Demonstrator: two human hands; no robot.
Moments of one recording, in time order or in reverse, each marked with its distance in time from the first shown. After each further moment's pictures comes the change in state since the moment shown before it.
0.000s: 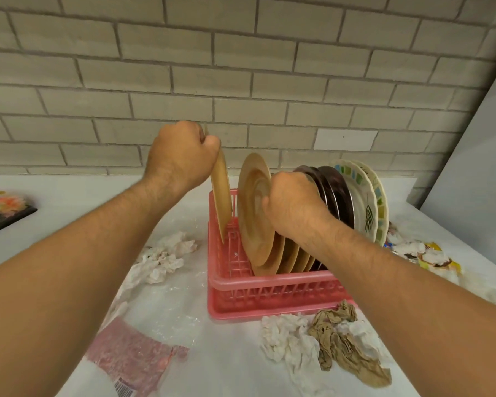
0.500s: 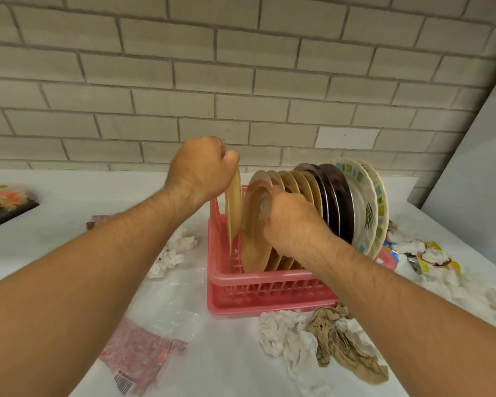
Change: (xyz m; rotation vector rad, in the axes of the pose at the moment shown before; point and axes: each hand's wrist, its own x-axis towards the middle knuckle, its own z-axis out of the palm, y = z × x) left_hand -0.017 0.003 0.023 0.012 -0.090 0.066; right_hand -0.014 0.006 0.031 0.319 -0.060 0.042
